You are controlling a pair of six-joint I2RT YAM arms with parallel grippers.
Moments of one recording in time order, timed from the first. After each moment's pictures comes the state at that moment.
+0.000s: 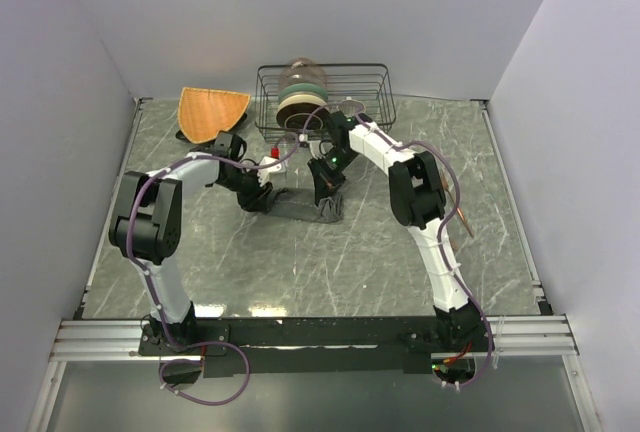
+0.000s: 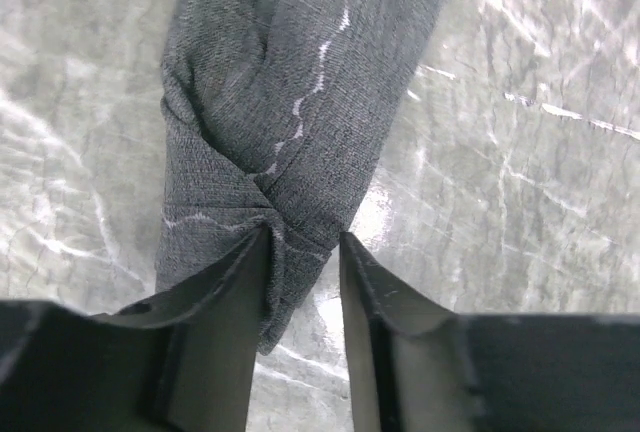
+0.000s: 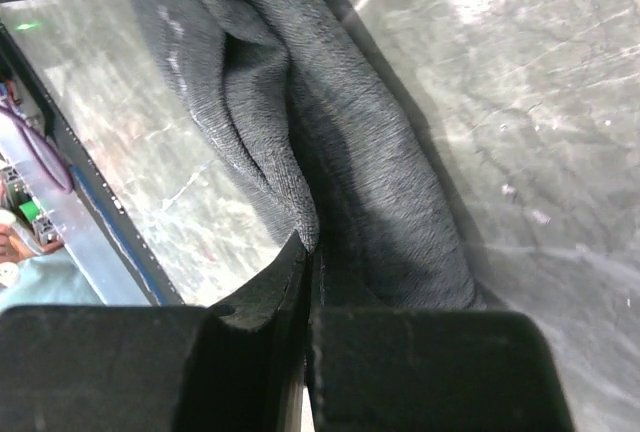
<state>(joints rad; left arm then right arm) -0.23 1.86 1.20 -0.60 0.69 0.93 0.47 2.47 2.12 -1.15 -0.72 -0.24</state>
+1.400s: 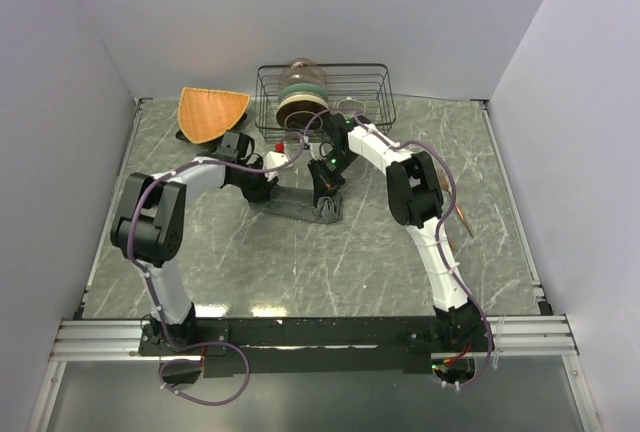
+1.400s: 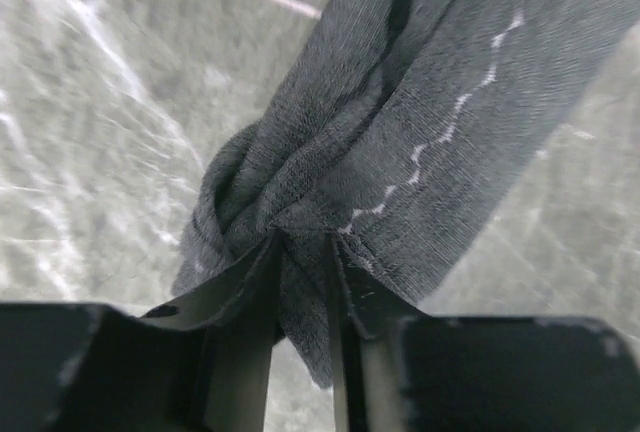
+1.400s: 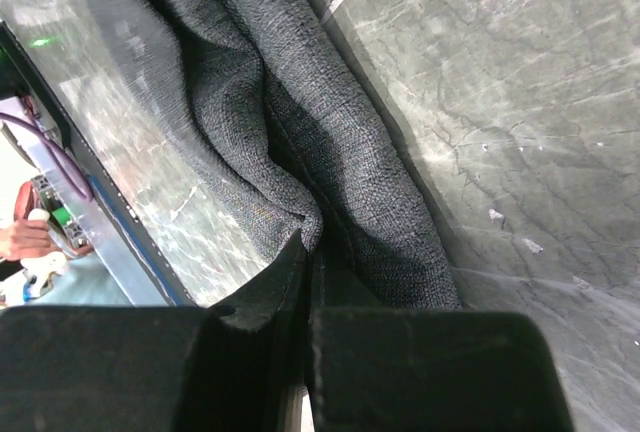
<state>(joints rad) -0.27 1.82 1.15 -0.36 0.50 0.77 0.47 2.51 2.14 -1.15 -0.74 -0.18</state>
